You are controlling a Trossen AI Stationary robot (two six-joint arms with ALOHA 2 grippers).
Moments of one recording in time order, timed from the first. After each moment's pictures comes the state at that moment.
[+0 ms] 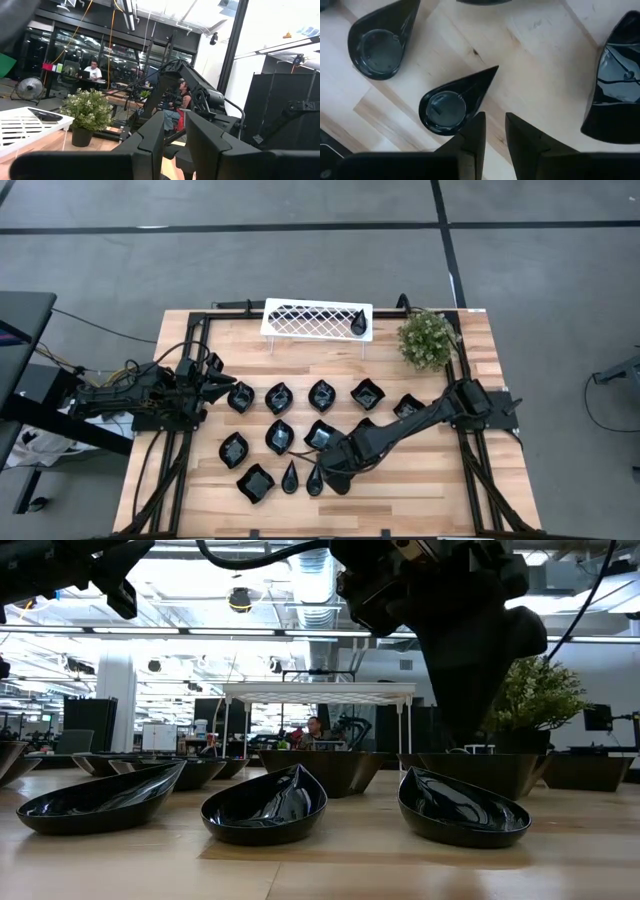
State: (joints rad) left arm 0.01 0.19 0.10 0.27 0.06 -0.24; right arm 0.40 2.00 1.60 -0.98 -0.10 1.14
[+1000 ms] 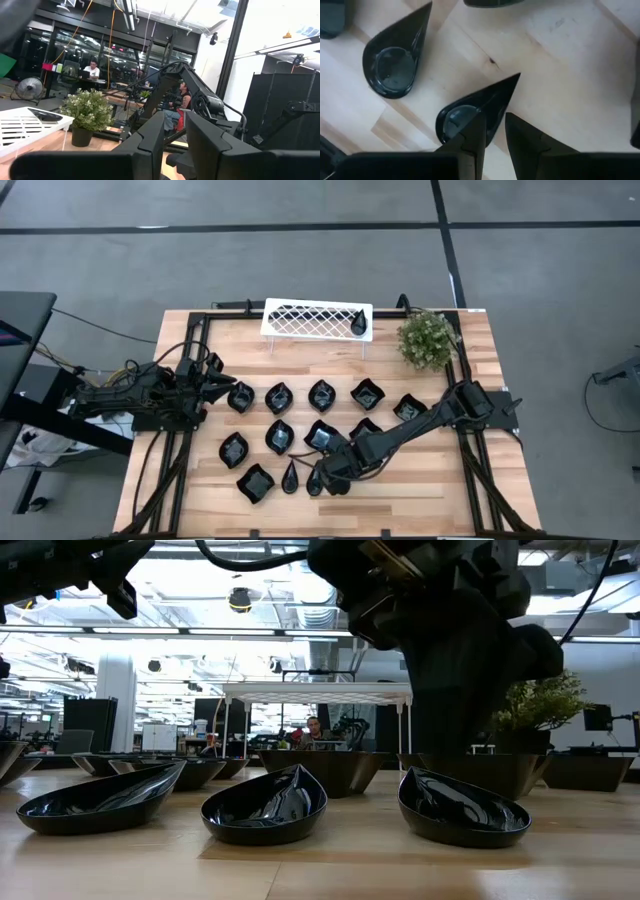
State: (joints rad) left arm 0.01 0.19 0.10 0.27 0.06 -0.24; right arm 0.42 2.00 1.53 -0.83 -0.05 1.28
